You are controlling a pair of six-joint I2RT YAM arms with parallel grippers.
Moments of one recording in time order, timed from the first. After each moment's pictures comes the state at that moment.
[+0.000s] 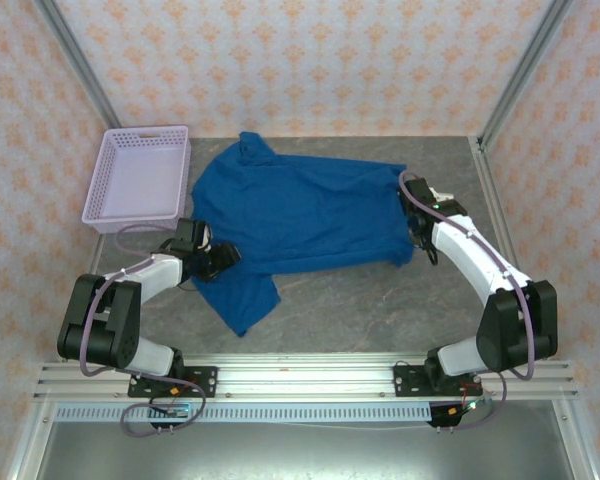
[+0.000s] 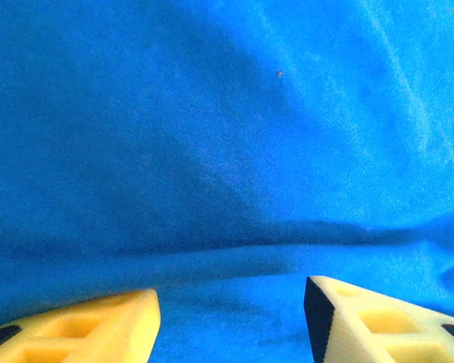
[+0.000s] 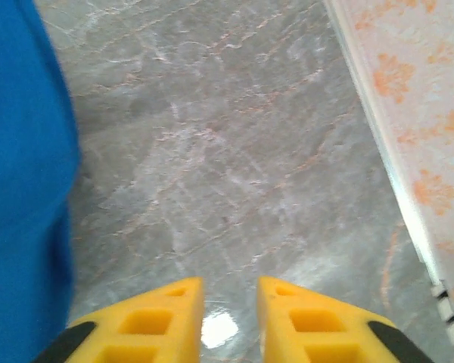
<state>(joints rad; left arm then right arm) -0.09 1.45 0.59 -0.19 0.26 -0.69 0.24 1.41 1.08 -0.96 0.57 0.47</state>
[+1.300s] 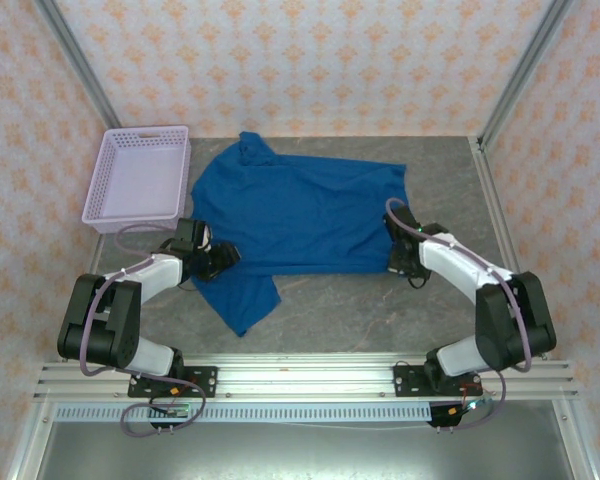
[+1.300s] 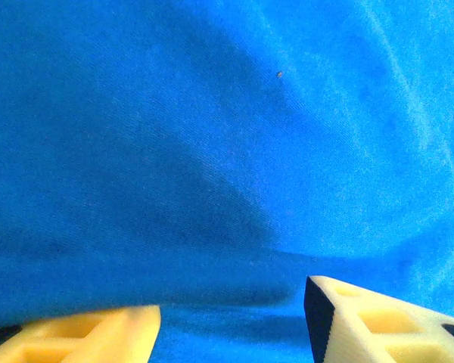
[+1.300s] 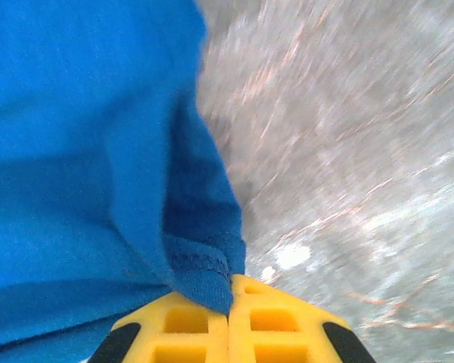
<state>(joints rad) -0.09 1.45 0.59 -0.19 0.26 -0.69 0.31 1.41 0.88 -0.81 0.30 0.62</state>
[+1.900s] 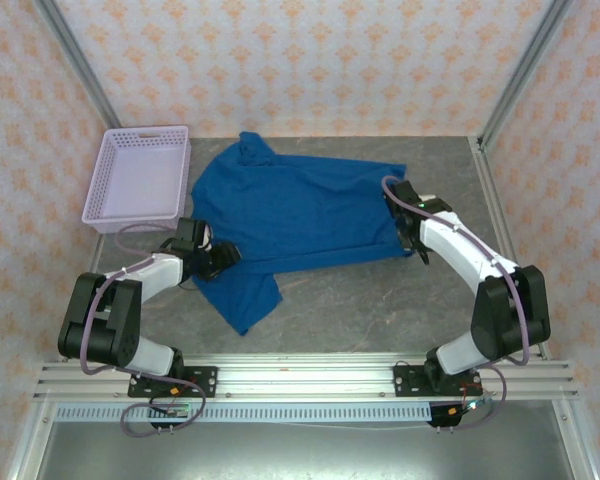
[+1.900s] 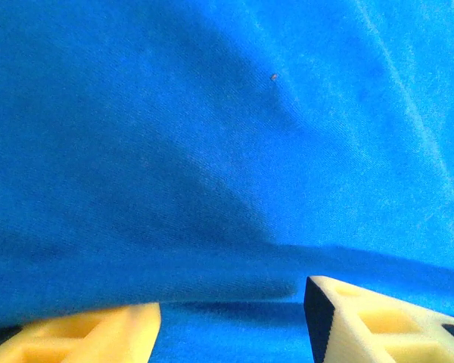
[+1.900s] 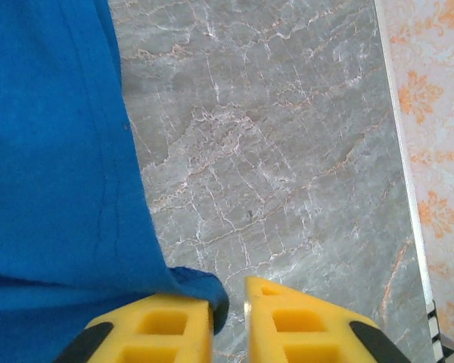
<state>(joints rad) -0.09 1.46 0.60 -0.18 0.27 -0.69 0.30 1.49 1.09 -0.96 0.56 0.39</state>
